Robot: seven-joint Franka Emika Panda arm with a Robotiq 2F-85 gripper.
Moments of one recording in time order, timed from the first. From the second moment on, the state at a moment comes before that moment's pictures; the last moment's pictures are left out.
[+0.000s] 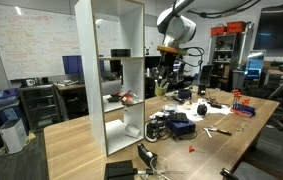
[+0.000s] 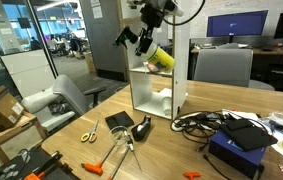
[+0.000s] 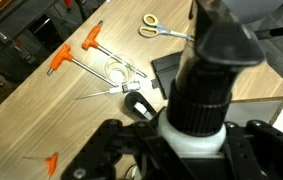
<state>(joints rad) -0.11 0.17 -0.14 -1.76 0.39 1.65 0.46</state>
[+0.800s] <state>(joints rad) 0.02 0.23 -0.03 -1.50 0.27 1.61 0.50</state>
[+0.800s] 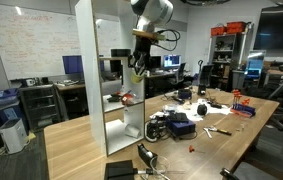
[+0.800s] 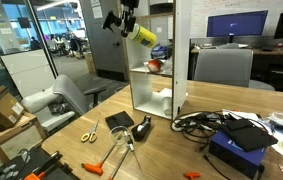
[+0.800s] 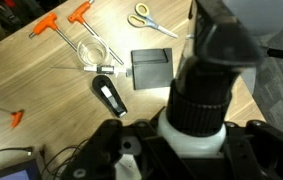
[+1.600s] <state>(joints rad) 0.13 0.41 0.02 -1.34 0.13 1.71 0.42</state>
